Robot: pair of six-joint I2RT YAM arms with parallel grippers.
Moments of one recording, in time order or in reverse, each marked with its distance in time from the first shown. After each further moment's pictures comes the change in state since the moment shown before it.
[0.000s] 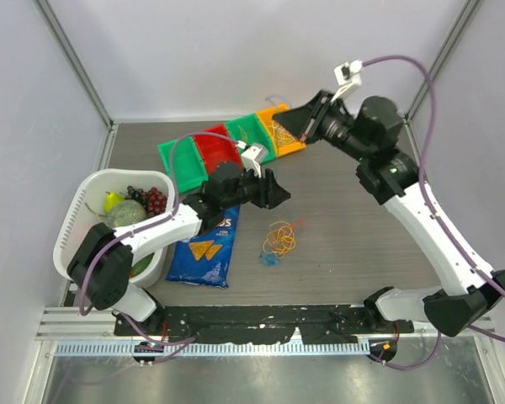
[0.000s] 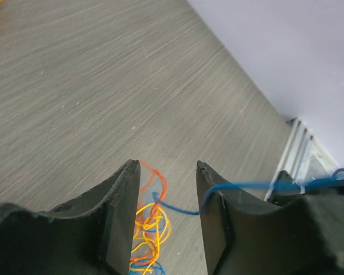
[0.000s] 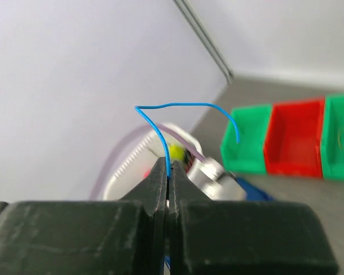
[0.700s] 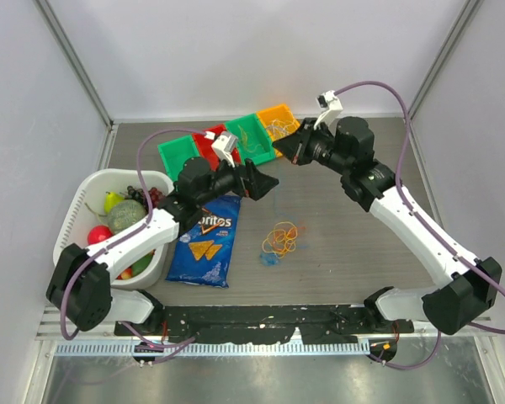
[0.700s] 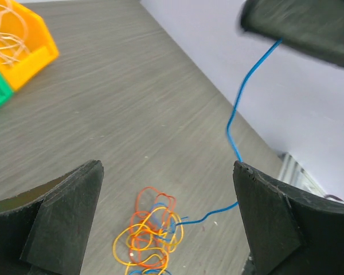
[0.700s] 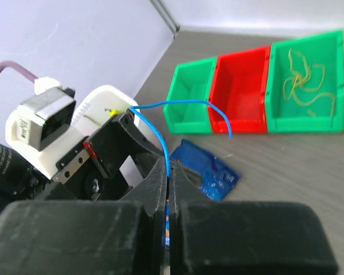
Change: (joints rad) left arm 0.120 -0.173 -0.052 -0.002 -0.011 0.010; right arm -0.014 0.006 -0.149 0.042 0.072 -0.157
